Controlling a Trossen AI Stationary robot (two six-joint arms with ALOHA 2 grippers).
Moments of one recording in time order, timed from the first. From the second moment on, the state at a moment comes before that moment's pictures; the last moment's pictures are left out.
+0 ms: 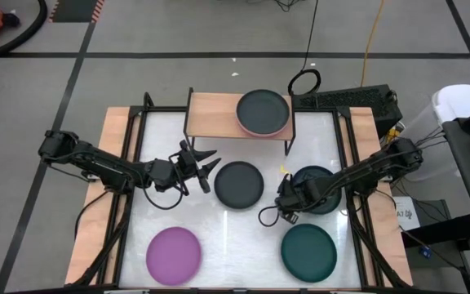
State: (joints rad) left arm -0.18 1.28 0.55 0.70 -0.66 -0.04; right arm 0.33 1.55 0.96 -0.97 0.18 0.89
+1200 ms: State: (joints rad) left arm -0.18 1.28 0.55 0.70 -0.66 -0.03; right arm 0.29 1.55 0.93 -0.85 0.13 0.79
